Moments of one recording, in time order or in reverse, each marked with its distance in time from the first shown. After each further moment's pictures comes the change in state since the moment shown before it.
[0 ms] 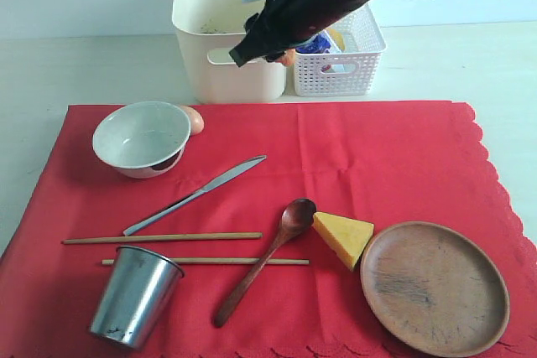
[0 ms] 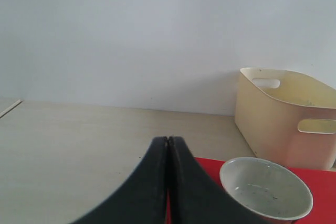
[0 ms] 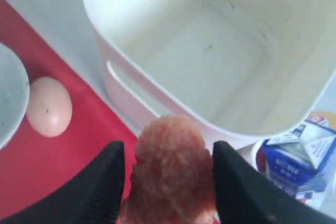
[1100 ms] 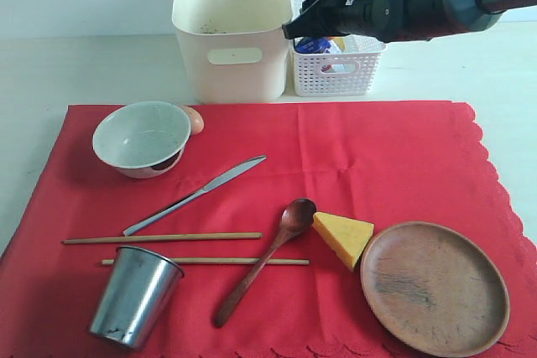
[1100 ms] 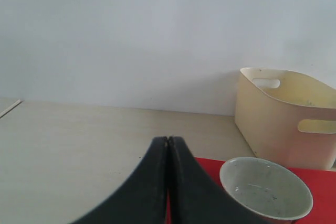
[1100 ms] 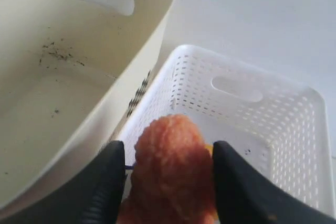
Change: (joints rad) left arm 0.000 0.000 0.000 0.000 0.000 0.000; right arm -0.179 0.211 0.000 0.059 -0.529 0.045
